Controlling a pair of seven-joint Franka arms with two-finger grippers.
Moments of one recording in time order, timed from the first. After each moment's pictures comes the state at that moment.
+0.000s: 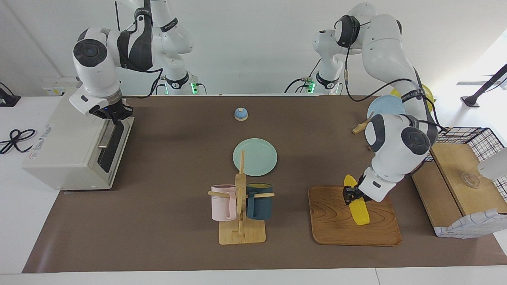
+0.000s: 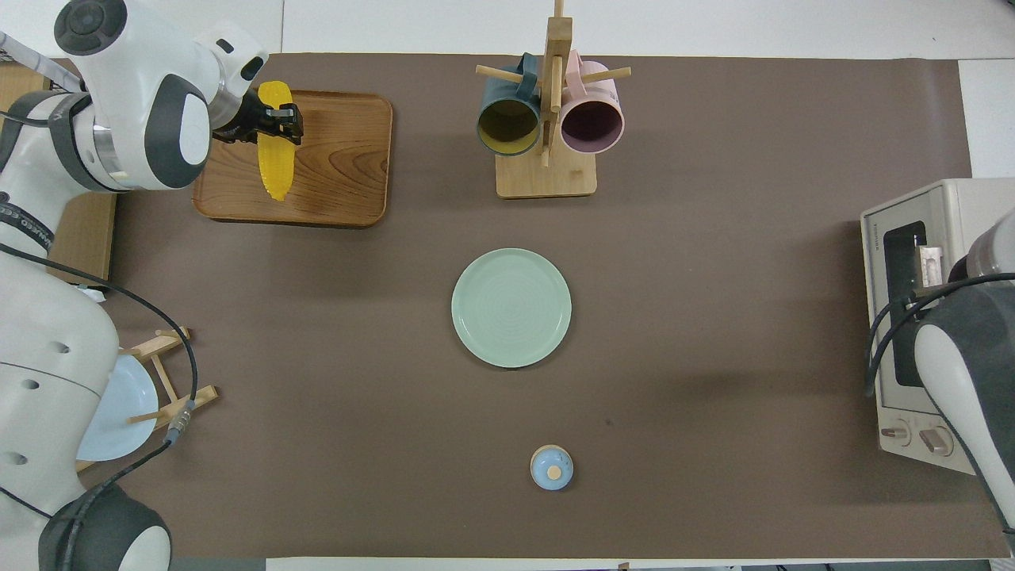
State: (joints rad) left arm -0.14 0.74 -0.02 -1.22 -0.08 2.07 -0.10; right arm -0.14 -0.11 0.10 -1.94 -0.27 1.66 -0.10
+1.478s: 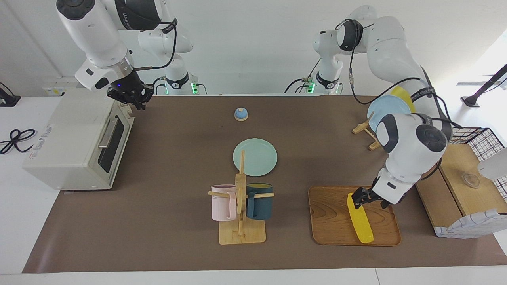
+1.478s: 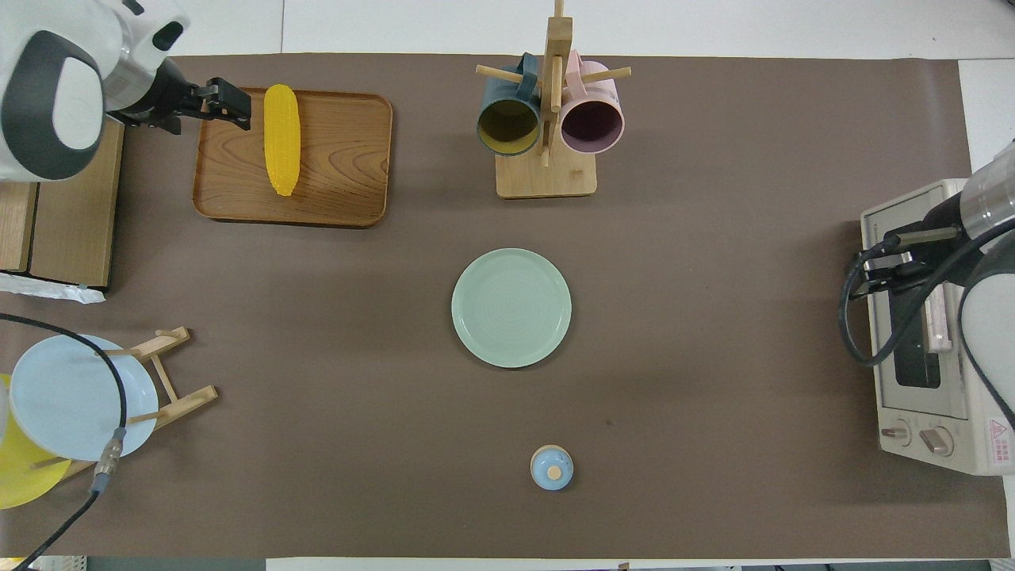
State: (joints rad) left arm -0.11 0.49 -0.01 -1.23 -0.04 1.80 -0.08; right arm -0.02 -0.02 0.08 -1.63 -0.02 1.46 -0.02
